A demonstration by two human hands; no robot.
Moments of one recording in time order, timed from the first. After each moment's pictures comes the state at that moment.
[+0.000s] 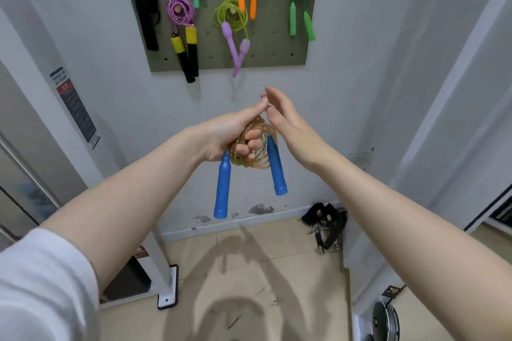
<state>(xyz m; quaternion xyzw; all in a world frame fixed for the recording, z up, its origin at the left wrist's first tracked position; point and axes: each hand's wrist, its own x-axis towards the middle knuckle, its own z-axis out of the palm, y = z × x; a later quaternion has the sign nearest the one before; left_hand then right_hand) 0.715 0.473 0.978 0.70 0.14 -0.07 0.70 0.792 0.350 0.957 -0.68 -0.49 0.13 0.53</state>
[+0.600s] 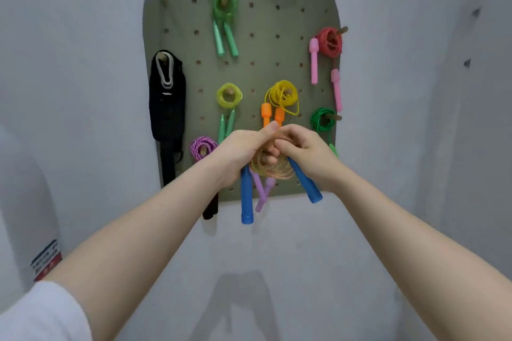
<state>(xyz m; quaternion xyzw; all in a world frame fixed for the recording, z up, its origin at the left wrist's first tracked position) 0.852 0.650 1.128 0.78 0.04 0.24 0.58 0.941 0.528 1.111 -0.65 -0.51 -0.03 0.56</state>
